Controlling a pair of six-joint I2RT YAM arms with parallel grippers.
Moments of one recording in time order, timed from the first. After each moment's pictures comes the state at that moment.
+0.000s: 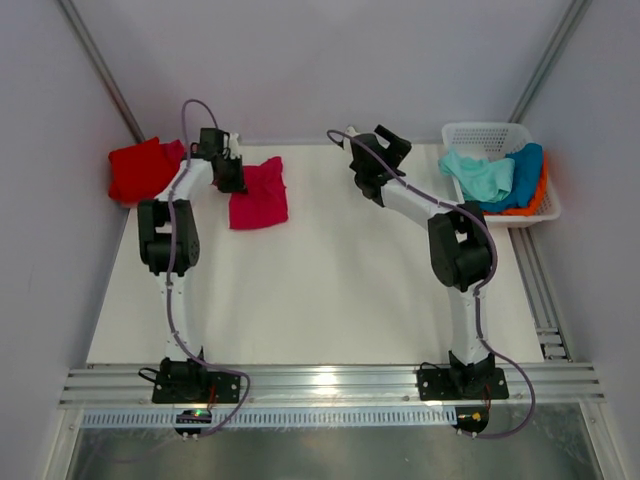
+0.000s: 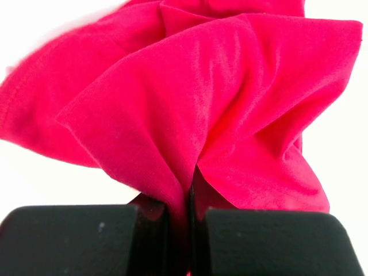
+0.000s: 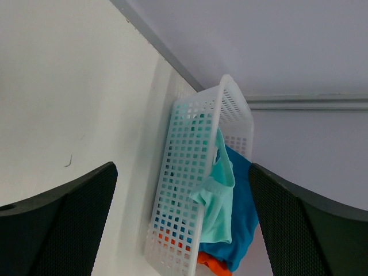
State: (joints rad) left arm -0.08 2.29 1.89 -0.57 0.27 -0.11; right arm 0.45 2.15 1.67 0.01 0.78 -0.85
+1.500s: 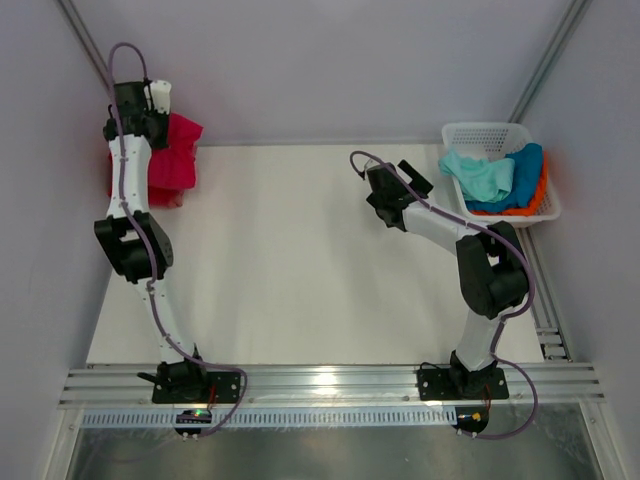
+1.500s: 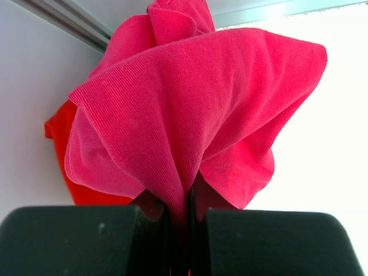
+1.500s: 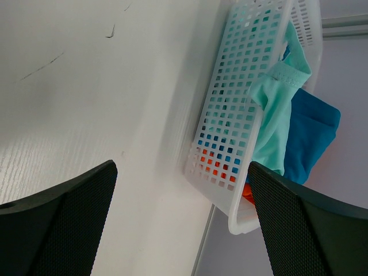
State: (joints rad) left arm 0.18 2.20 2.31 -0.78 0.04 0.35; right arm 0.44 1.83 1.26 -0.19 0.72 -0.57
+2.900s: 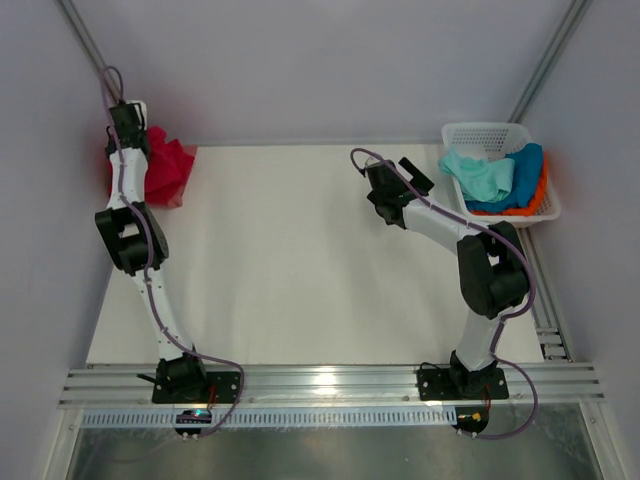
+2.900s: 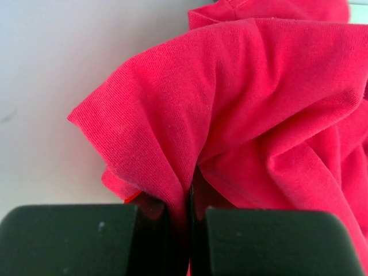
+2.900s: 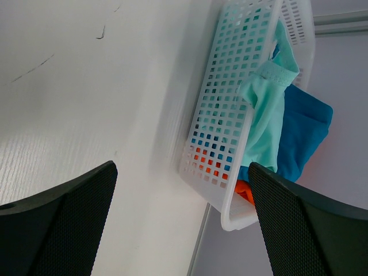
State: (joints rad) left arm 0.29 2.38 2.28 -0.51 -0.29 0.29; right arm 0.44 1.83 1.29 -0.22 0.74 -0.56
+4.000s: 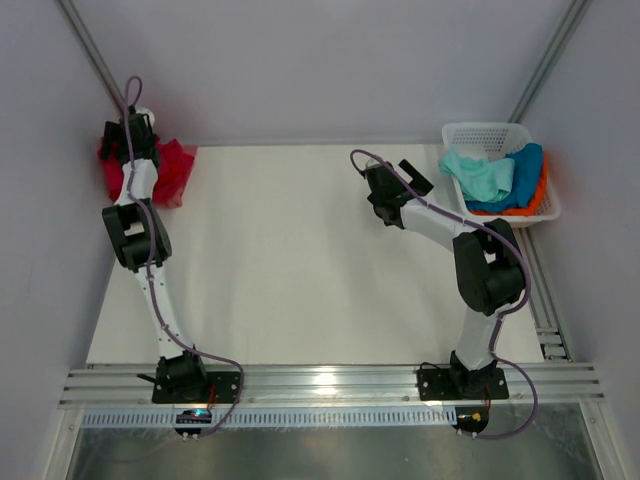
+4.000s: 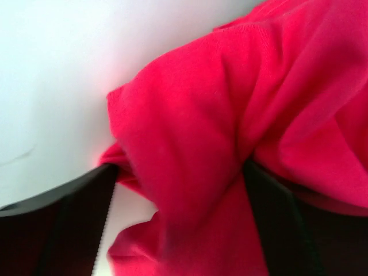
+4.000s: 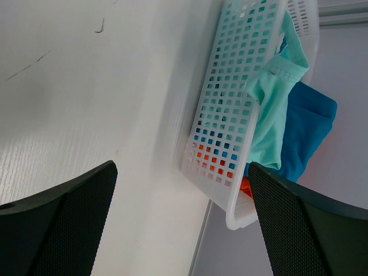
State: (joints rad) left arm 0.28 2.47 2.18 -0.12 -0.53 0.60; right arm 0.44 1.86 1.29 -0.22 0.77 -0.55
